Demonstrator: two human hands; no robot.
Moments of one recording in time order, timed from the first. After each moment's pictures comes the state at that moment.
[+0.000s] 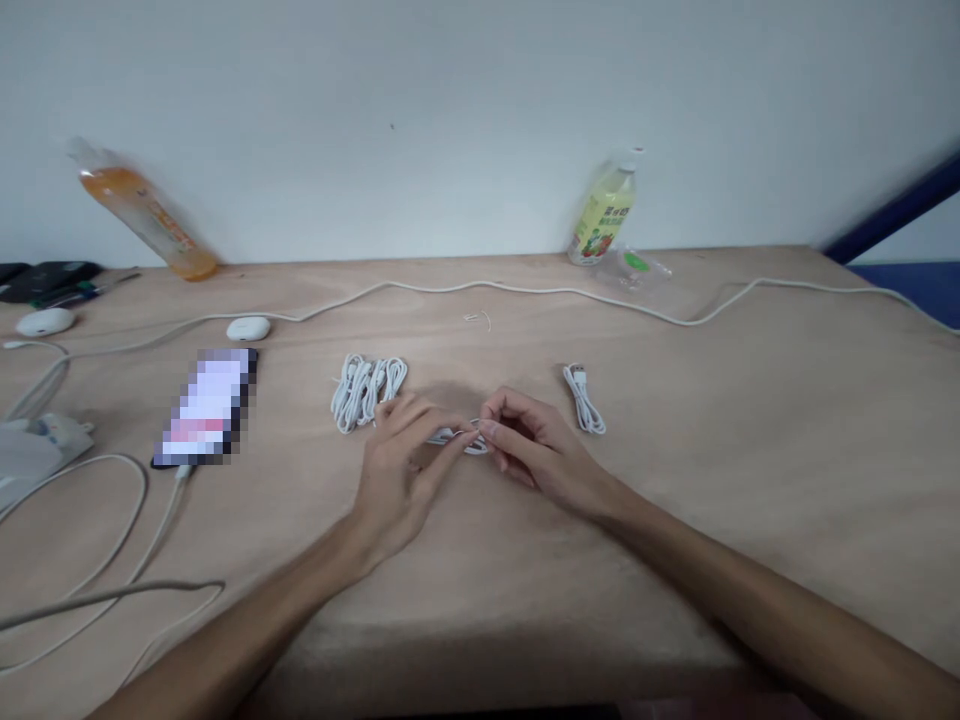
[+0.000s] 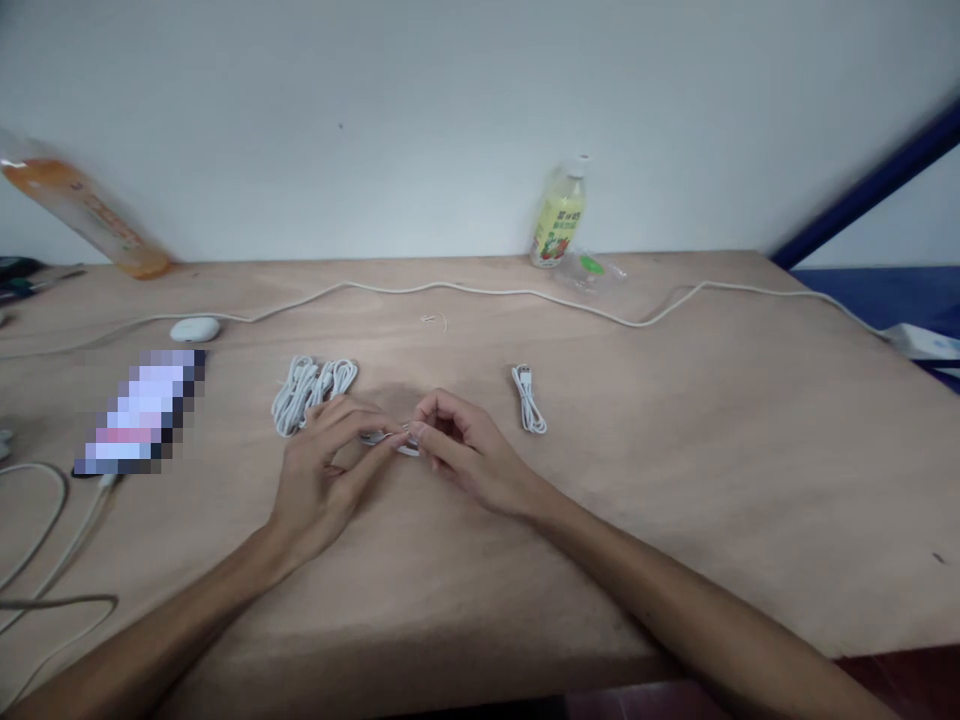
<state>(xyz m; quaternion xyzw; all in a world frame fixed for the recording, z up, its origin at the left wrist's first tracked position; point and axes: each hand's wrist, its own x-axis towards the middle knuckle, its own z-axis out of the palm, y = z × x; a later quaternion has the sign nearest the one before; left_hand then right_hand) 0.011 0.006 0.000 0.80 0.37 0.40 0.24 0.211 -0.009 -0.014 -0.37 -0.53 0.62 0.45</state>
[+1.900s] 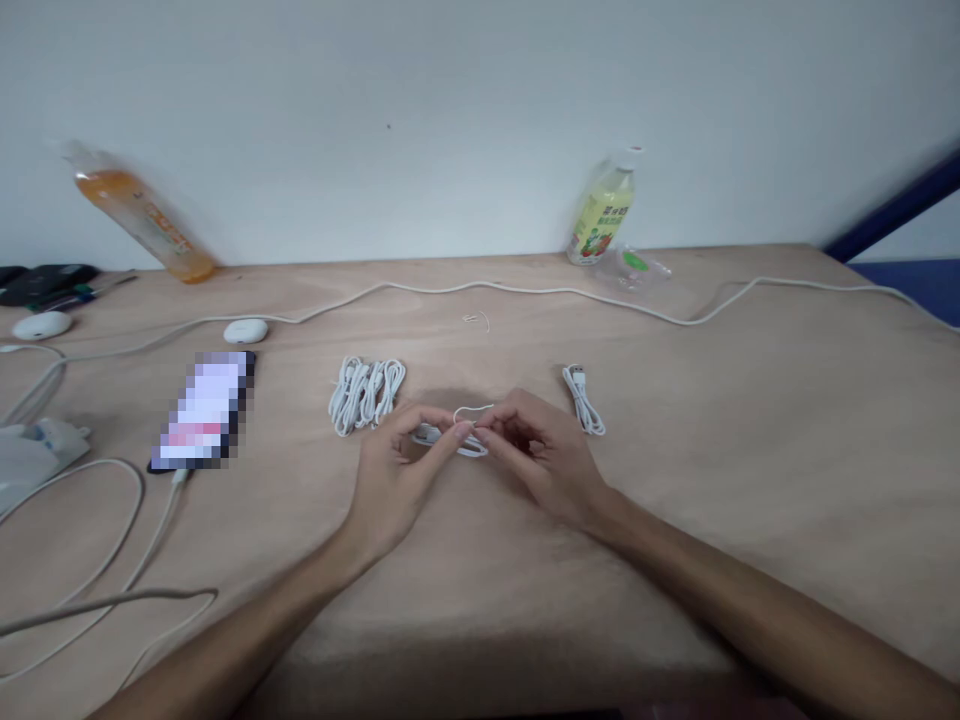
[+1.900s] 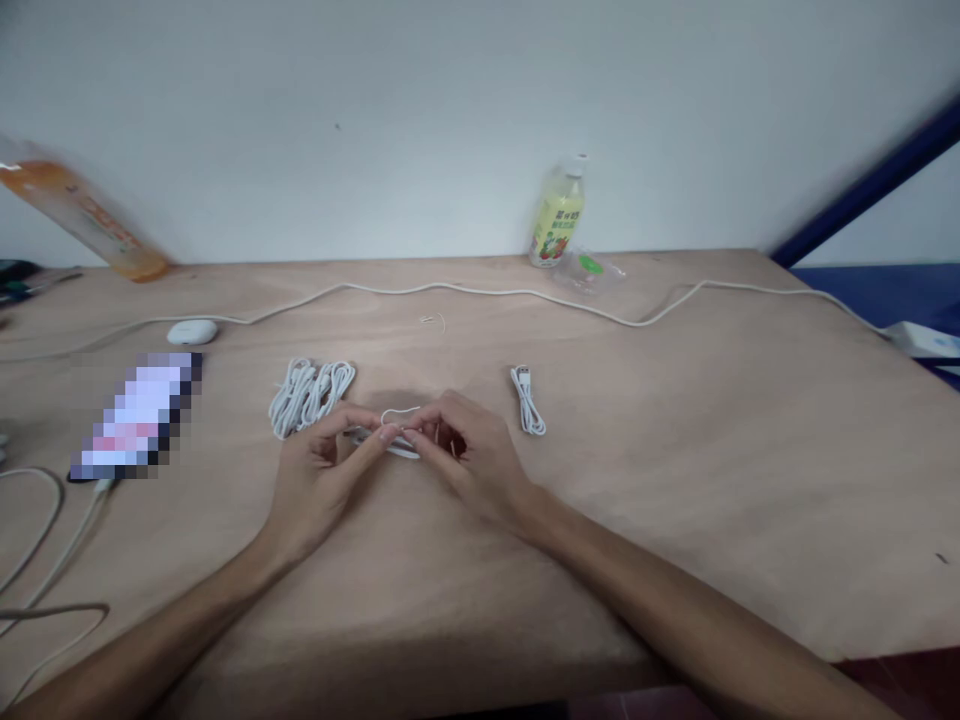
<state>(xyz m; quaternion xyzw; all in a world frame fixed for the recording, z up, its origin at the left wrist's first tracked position) 0.016 0.007 -0.003 0.65 0.44 0.46 0.42 0.210 -0.013 -0.023 -0.44 -0.66 0.34 0.50</state>
